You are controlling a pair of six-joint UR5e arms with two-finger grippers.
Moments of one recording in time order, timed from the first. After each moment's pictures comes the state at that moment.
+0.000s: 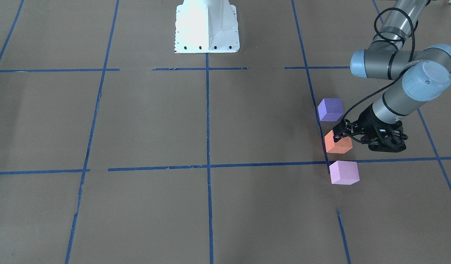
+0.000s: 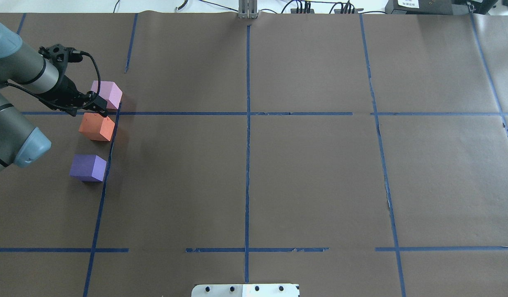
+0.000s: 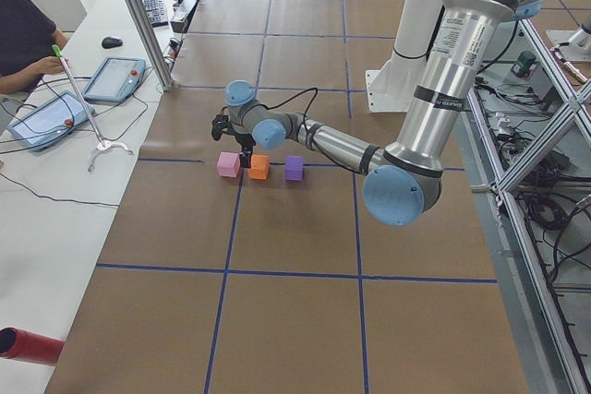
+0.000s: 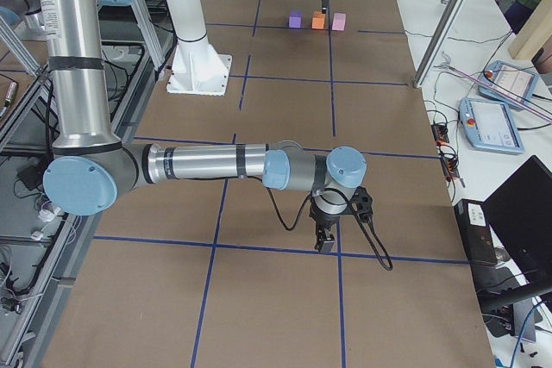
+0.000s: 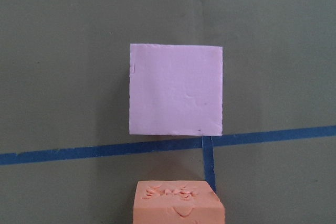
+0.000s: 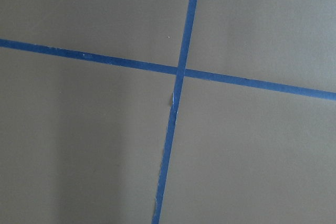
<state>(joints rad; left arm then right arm) -0.99 -1.89 -1.59 -1.88 -2.23 -0.77 1.52 -1.51 1.59 -1.72 2.29 -0.16</state>
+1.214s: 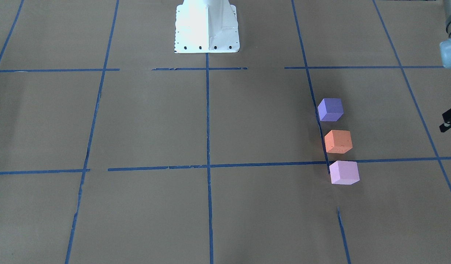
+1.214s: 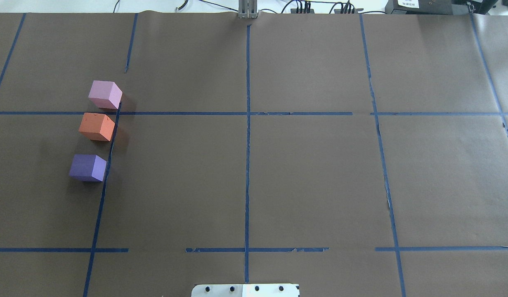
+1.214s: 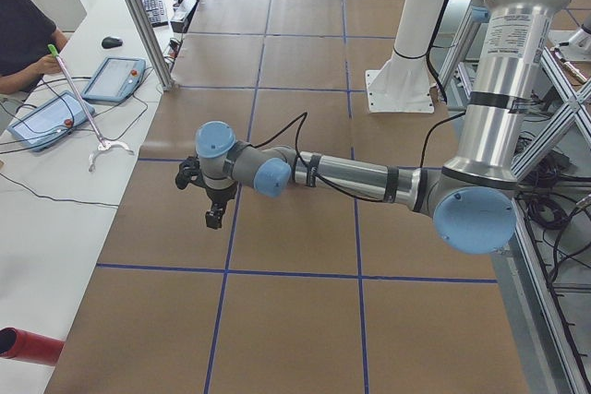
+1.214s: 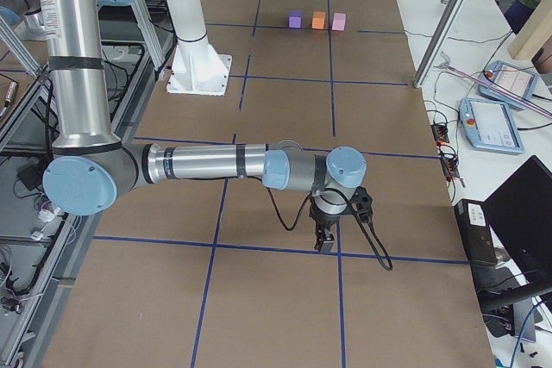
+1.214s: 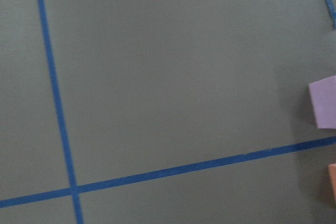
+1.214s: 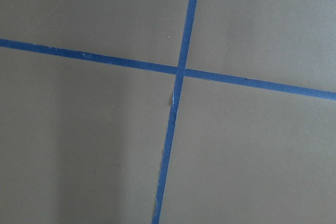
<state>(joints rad) -1.43 -1.71 -1.51 -1.84 -2.37 -0.11 1.52 -1.51 1.59 -1.72 2.29 -0.16</state>
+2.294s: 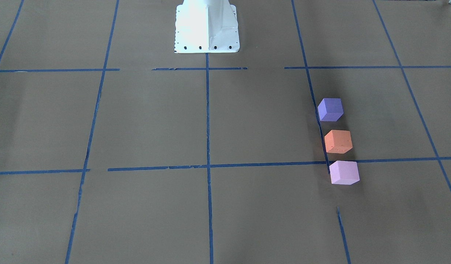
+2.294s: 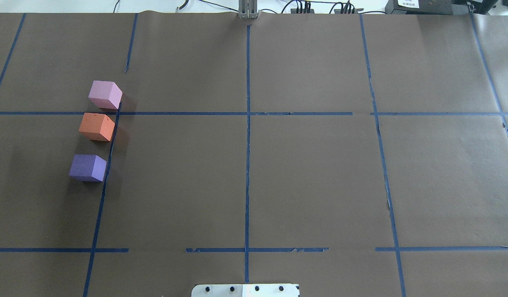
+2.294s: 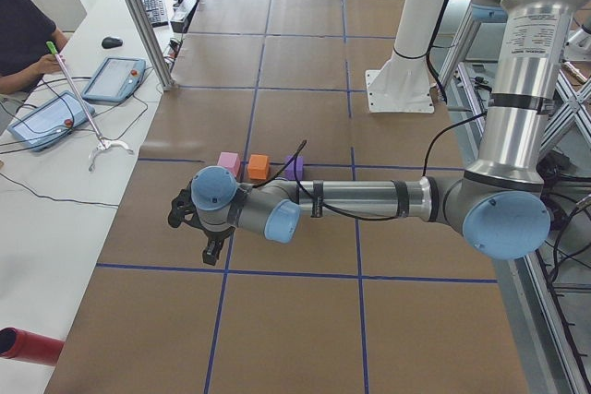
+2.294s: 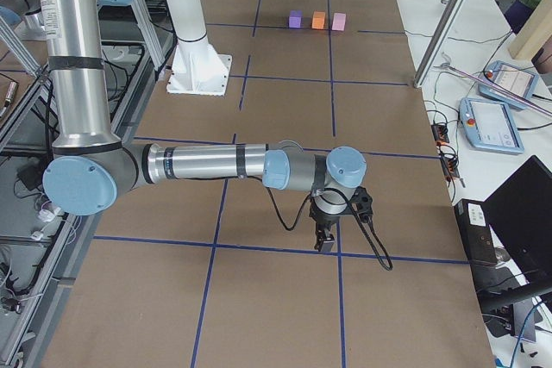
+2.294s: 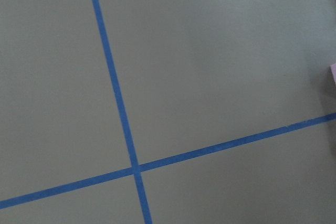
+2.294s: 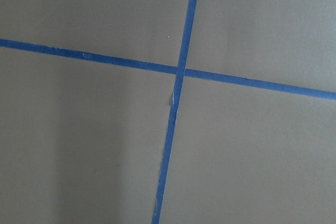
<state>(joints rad) -1.55 -1.68 -1.46 -1.85 -2.42 -0.05 1.52 -1.51 1.59 -1.72 2.29 -0.16</state>
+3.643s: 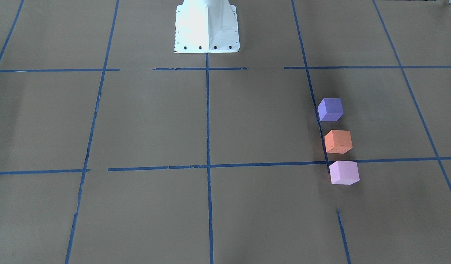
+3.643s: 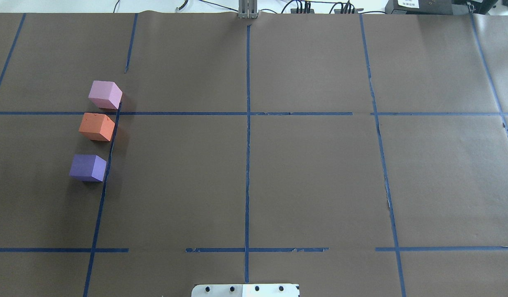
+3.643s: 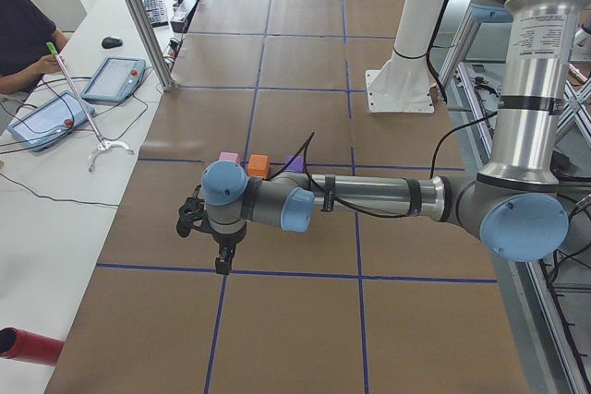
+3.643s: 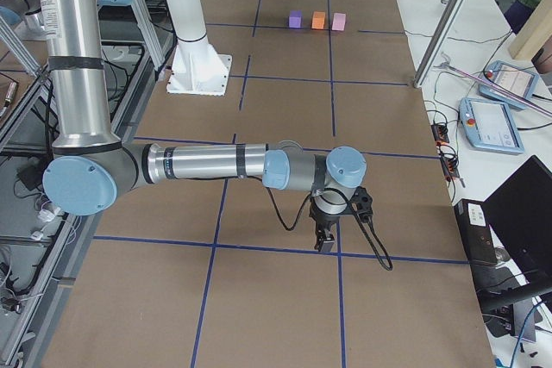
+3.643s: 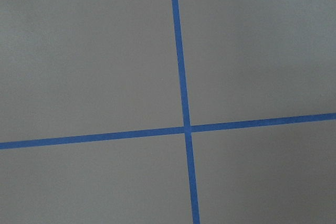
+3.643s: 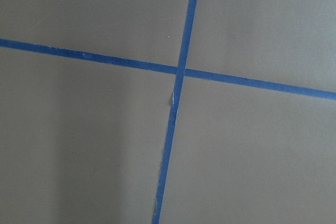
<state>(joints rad) -1.56 -1.63 -1.54 -1.75 -2.34 -0.05 1.52 -1.51 1.59 -1.72 2.29 -0.16</state>
